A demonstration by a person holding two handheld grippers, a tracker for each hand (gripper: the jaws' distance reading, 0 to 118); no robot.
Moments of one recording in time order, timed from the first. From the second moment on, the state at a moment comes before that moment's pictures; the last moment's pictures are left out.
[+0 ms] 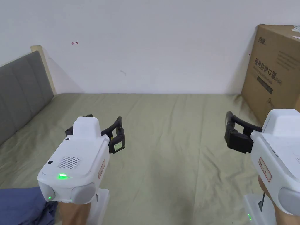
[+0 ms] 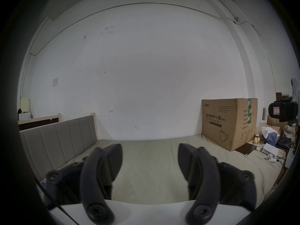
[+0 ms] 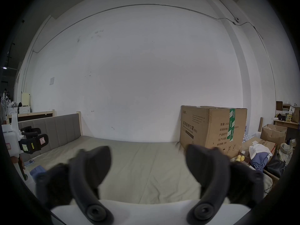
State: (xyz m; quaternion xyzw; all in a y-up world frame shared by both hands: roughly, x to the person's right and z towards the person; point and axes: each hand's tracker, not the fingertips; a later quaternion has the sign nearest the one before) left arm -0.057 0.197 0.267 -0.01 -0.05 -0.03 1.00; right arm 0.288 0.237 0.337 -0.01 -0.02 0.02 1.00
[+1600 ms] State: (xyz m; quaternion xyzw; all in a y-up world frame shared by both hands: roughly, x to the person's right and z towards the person) left arm -0.059 0.196 0.267 0.01 -0.04 -0.03 1.00; right arm 0.282 0.234 0.338 0.01 -0.04 0.02 1.00
